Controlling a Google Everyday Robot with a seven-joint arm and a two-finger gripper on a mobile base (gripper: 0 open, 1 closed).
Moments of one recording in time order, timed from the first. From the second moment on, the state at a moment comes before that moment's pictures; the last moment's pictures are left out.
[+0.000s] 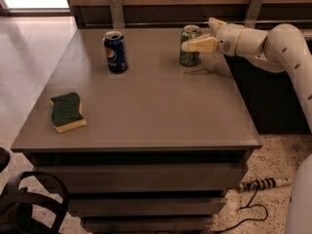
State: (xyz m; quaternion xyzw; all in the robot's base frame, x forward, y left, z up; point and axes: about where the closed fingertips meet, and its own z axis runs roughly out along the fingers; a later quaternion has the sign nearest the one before) arm 0.792 -0.149 0.907 -0.35 0.64 0.30 0.62
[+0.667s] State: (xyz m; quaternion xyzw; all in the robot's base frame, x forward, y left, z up) arm 0.794 -0.136 0.899 -0.35 0.64 0.30 0.62
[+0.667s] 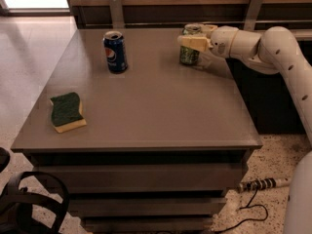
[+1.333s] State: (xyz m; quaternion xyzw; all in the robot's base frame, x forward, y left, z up) arm 0.795 -0.129 0.898 -0.35 0.64 0.31 0.62
